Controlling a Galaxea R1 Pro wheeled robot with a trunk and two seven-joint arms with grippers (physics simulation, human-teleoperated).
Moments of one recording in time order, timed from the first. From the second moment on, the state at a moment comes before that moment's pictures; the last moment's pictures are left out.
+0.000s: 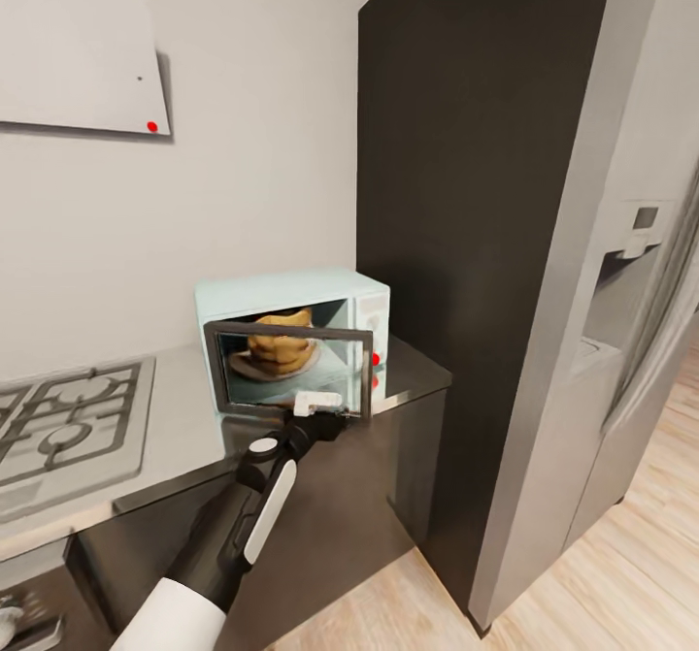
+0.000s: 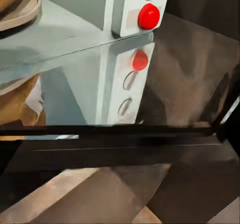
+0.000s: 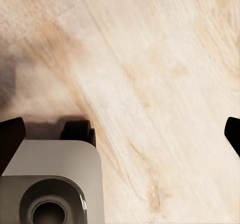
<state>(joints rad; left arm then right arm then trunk) -0.55 -0.16 -0.27 -1.18 0.17 0.46 0.06 -0.26 -0.16 -0.31 0.03 0.29 -0.02 0.06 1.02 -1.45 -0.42</state>
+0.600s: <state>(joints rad) -0.55 -0.17 -0.27 -1.17 0.17 0.45 0.07 -0.26 -0.16 -0.31 0.03 0.29 -0.02 0.07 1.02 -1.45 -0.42</state>
